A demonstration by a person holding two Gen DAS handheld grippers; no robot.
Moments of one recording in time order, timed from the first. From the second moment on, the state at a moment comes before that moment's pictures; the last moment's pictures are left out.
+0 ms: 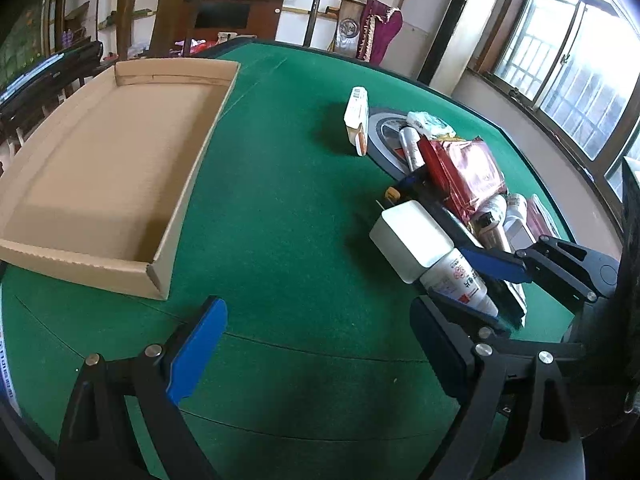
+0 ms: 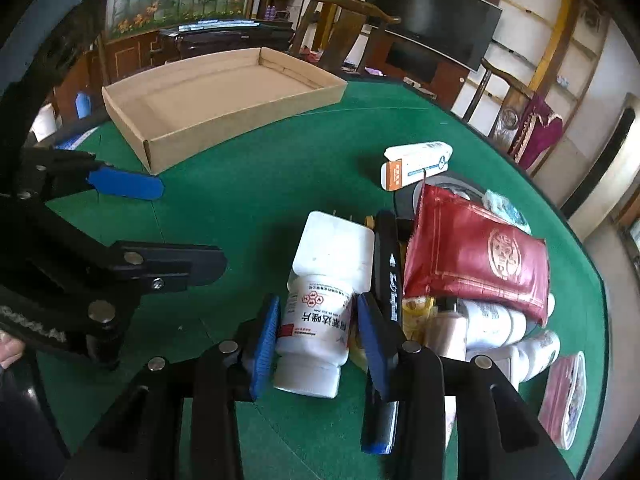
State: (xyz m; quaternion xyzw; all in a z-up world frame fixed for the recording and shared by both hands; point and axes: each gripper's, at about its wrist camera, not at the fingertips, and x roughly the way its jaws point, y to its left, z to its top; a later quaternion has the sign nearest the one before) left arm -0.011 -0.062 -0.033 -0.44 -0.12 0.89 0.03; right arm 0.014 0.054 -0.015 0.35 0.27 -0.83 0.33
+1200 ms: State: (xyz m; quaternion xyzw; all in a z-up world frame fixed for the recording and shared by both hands) left arm -0.115 0.013 -0.032 -0.55 -0.06 0.83 0.01; right arm -0.027 0.202 0.034 0.38 -0.04 -0.87 0.32
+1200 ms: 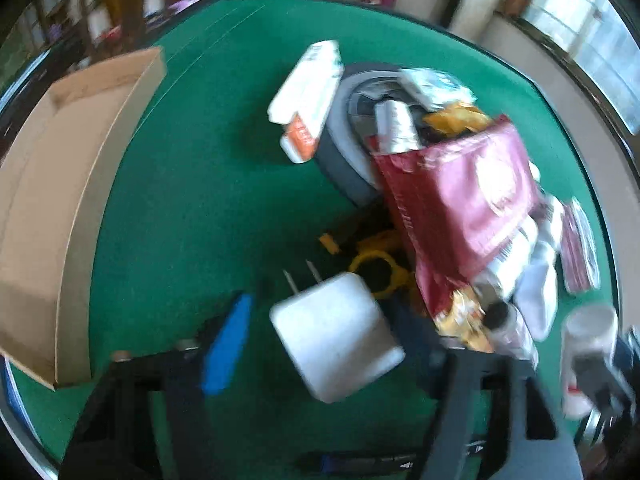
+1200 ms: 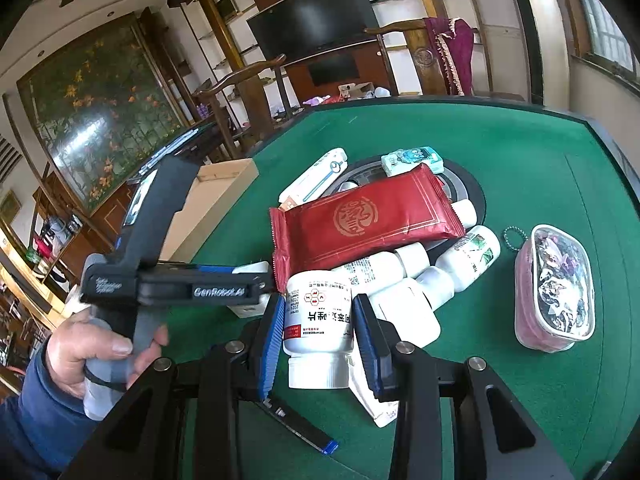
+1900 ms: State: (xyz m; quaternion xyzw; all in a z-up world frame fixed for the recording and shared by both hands) left arm -0.106 -0.007 -0.037 -0.47 -0.04 0.88 0.09; right arm -0.024 0.189 0.018 0.39 -0.03 -0.86 0.32
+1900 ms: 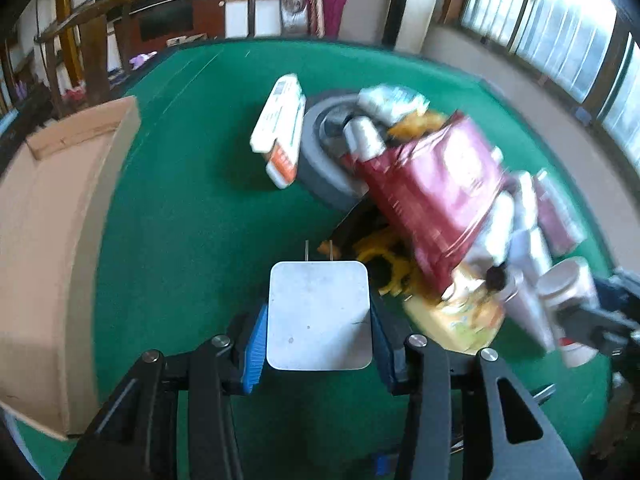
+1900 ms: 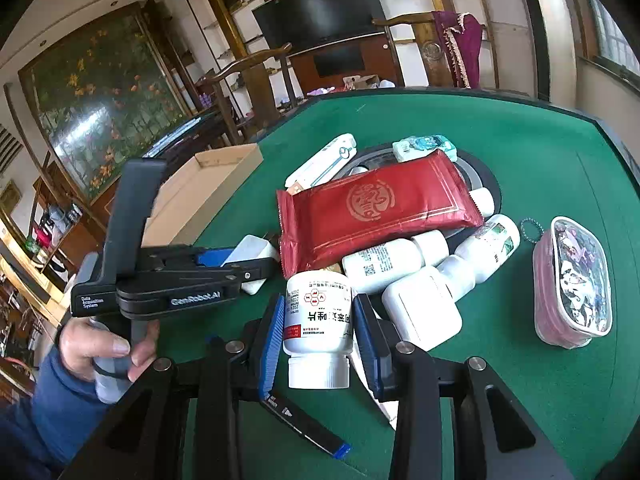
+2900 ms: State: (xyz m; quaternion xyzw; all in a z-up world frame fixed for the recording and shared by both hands) left arm -0.084 -0.040 -0.001 -0.36 -0.11 0.92 0.12; right arm -0.032 0.163 0.029 0.37 -0.08 -0.88 0.30
